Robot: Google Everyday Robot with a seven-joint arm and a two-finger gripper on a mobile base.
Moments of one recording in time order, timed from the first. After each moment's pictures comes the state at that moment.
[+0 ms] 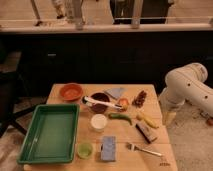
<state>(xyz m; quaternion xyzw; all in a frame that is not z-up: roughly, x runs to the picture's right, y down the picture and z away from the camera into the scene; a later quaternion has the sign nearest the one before) 0.285 0.111 0.684 -0.28 0.02 0.02 0.96</state>
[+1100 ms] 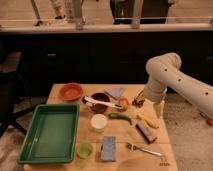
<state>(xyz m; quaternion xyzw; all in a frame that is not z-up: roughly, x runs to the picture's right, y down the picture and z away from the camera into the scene) 0.211 0.099 0.714 -0.35 -0.14 -0.33 0.87</state>
